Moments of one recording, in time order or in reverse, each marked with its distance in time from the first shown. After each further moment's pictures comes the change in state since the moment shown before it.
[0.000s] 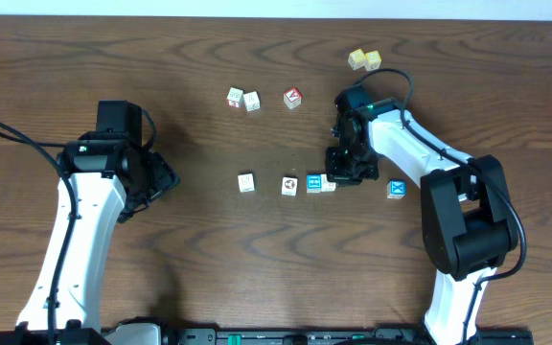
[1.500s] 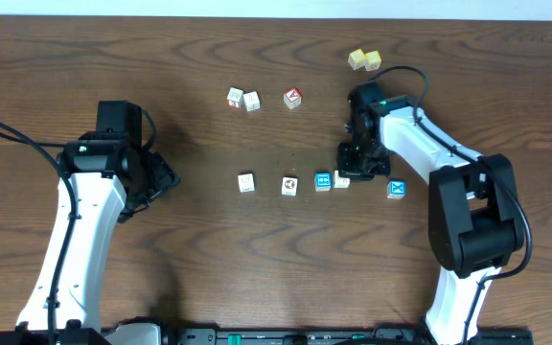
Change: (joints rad) left arm 0.000 0.000 0.000 0.000 0.000 0.000; right arm -0.050 0.000 0.000 0.007 0.073 -0.018
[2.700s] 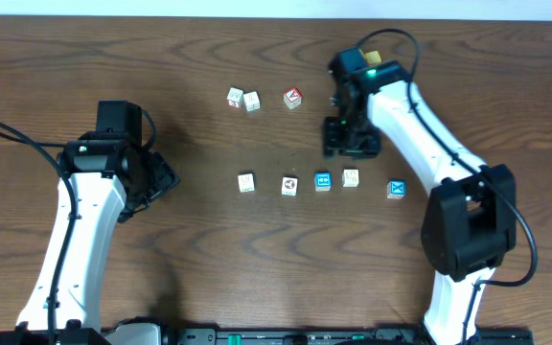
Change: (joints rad) left arm 0.000 0.000 0.000 0.000 0.000 0.000; right arm 0.060 0.000 0.325 -0.294 0.026 0.053
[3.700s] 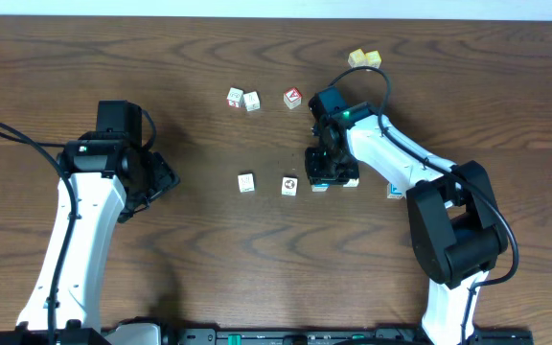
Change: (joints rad) left arm 0.000 0.000 0.000 0.000 0.000 0.000; right arm 0.101 -0.008 -0.298 0.333 -0.051 0.044
